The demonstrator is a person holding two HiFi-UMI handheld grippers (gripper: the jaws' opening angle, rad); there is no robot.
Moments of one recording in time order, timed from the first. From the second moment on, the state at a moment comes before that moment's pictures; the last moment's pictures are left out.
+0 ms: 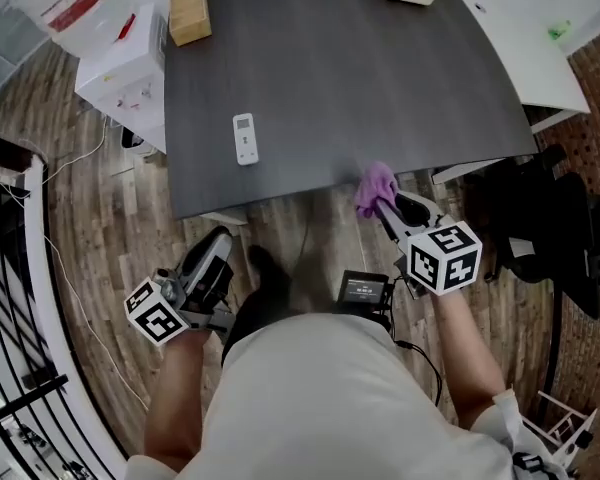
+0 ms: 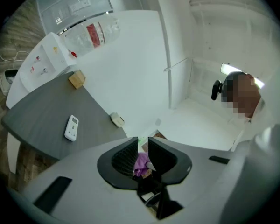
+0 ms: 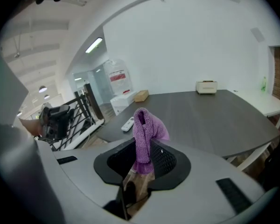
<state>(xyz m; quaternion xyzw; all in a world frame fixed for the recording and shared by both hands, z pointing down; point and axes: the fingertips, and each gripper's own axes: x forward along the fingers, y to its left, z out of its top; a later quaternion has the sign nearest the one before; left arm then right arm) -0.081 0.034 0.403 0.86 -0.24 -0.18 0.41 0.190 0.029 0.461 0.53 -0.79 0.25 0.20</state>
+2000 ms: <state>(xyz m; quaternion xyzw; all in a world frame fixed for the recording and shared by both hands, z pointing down) -0.082 0.336 0.295 0.88 -0.15 -0.28 0.36 0.136 0.299 0.310 0.49 -0.82 0.29 -0.06</state>
